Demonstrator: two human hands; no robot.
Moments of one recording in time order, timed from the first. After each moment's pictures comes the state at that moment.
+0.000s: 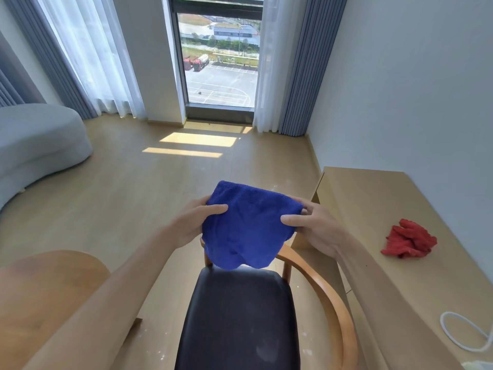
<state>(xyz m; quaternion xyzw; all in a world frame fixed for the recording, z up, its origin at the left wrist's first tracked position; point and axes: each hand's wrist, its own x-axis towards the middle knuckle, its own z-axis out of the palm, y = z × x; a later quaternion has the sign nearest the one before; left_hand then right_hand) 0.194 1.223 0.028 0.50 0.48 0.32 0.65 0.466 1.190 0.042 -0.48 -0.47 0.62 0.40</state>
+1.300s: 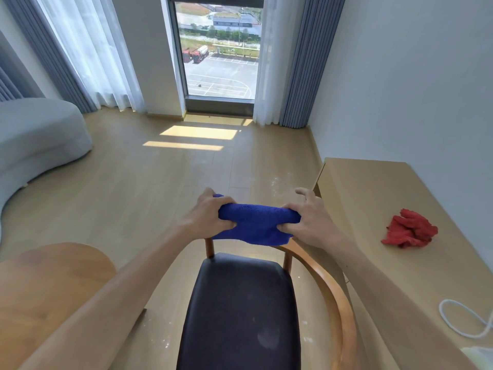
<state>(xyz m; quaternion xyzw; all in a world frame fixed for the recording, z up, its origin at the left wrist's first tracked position) 0.214 1.216 0.014 0.78 0.56 0.14 0.25 0.462 1.185 0.023 -0.63 -0.74 0.19 0.17</state>
